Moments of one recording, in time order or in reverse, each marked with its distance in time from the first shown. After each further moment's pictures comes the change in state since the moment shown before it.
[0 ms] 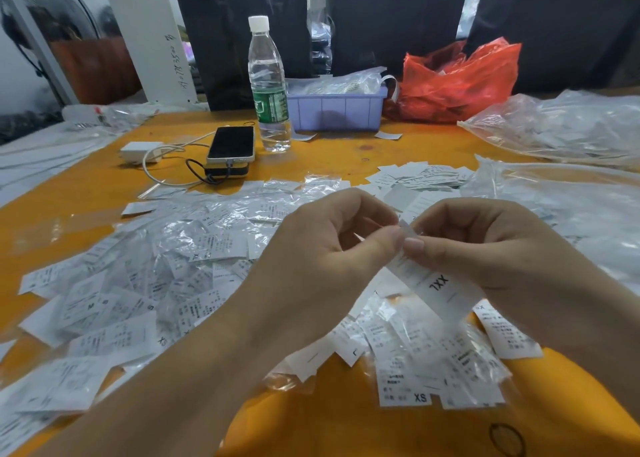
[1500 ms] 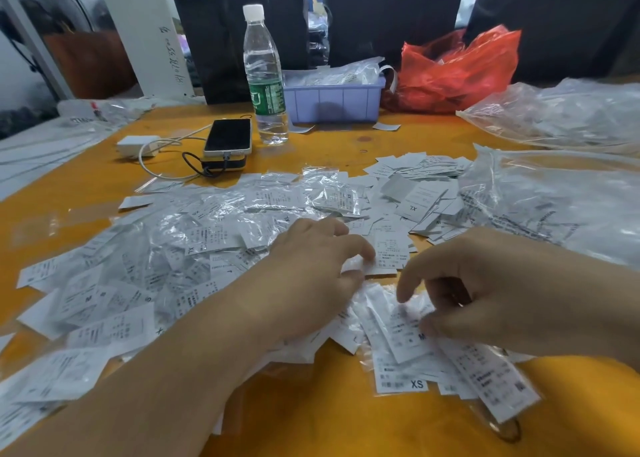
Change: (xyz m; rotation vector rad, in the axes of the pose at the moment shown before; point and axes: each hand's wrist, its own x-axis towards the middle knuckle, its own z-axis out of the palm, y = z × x) left_hand 0.009 -0.031 -0.001 0.723 -0.316 -0.143; right_hand -0.013 -0.019 0.000 -0.975 -0.377 0.185
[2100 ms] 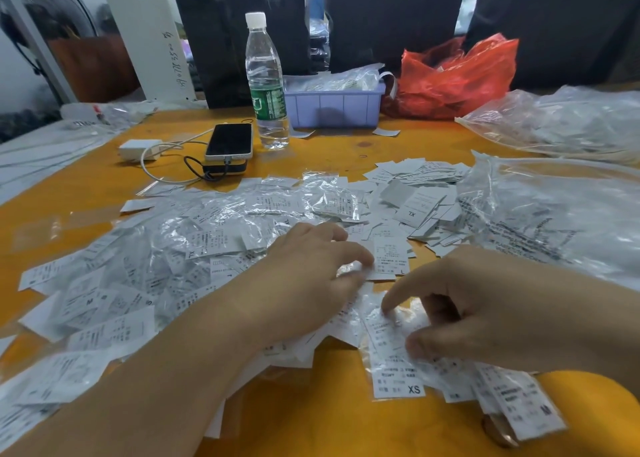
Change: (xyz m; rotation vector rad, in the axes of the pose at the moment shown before) left_hand 0.001 -0.004 -0.003 0.015 -0.034 0.033; right_hand 0.000 -0.003 0.004 0.000 -0.076 0.005
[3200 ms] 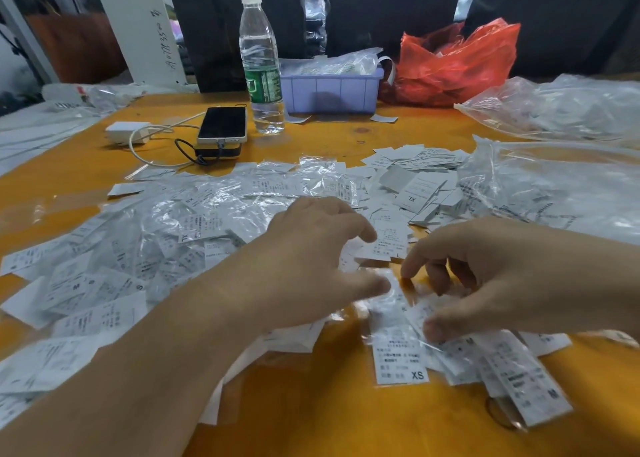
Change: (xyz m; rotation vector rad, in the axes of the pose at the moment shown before) left_hand -0.006 0.004 -0.006 -0.039 0.063 0.039; right_hand 0.002 0.009 -0.011 0.031 0.004 0.070
